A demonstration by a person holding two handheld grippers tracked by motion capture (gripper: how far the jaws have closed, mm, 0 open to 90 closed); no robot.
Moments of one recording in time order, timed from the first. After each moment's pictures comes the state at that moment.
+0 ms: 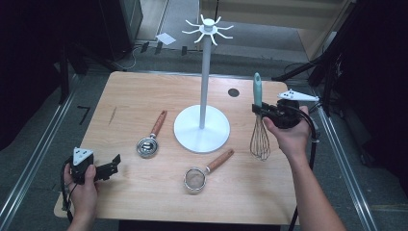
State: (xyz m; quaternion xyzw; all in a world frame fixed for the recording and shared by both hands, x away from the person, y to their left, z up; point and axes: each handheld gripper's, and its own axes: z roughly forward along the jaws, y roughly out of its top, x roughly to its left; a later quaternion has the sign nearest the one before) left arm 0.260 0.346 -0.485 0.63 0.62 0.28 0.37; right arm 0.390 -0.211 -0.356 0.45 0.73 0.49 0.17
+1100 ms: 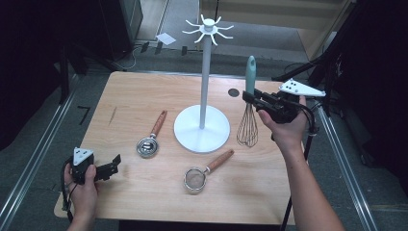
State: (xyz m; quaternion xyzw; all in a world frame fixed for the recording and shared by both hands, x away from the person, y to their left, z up) left arm 0.260 0.346 -0.485 0.64 0.61 0.28 0.37; right arm 0.375 -0.187 -0.310 0.35 0.70 0.60 0.18
